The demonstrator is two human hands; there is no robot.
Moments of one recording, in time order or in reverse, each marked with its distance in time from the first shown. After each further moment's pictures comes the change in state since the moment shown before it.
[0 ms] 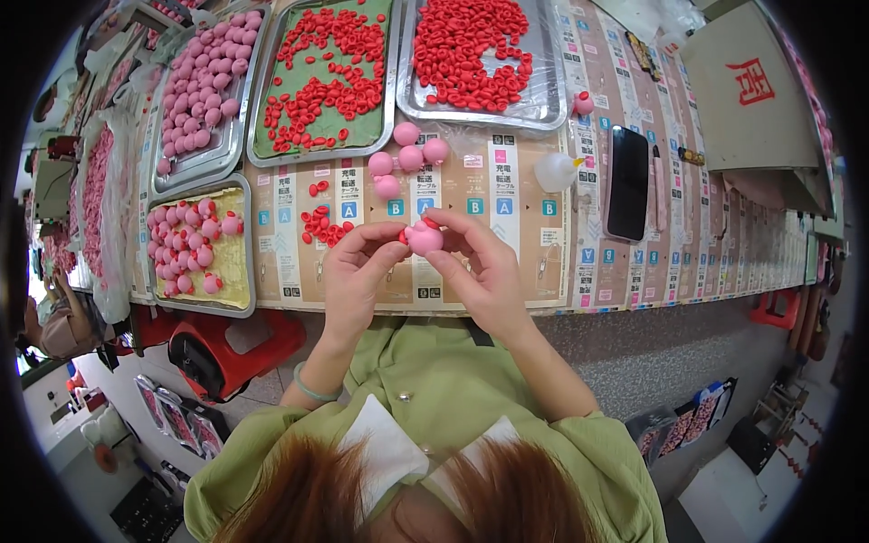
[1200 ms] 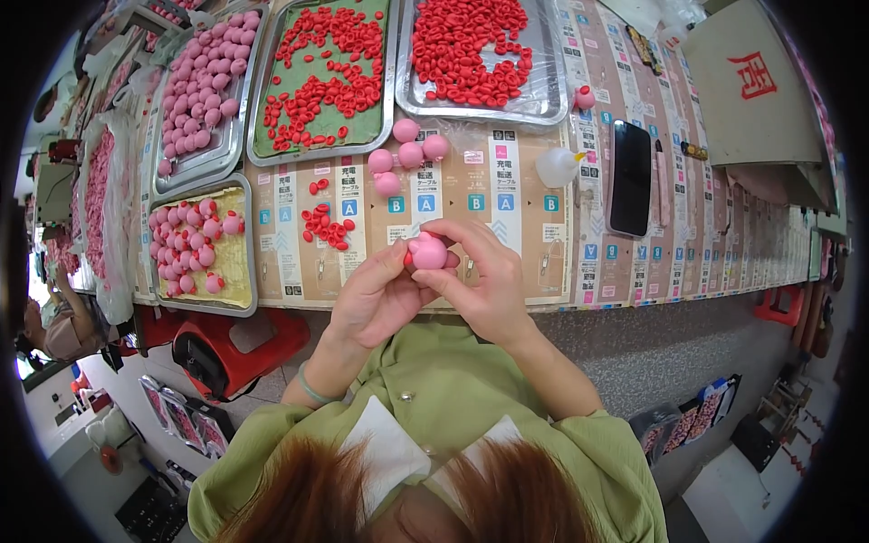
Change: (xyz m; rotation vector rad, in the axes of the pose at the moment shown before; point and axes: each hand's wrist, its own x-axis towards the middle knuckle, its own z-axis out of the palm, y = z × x) left_hand -0.006 -0.001 0.008 -0.692 -0.307 -0.456; right_hand -0.004 -0.003 -0.003 -0.349 -0.011 -0.143
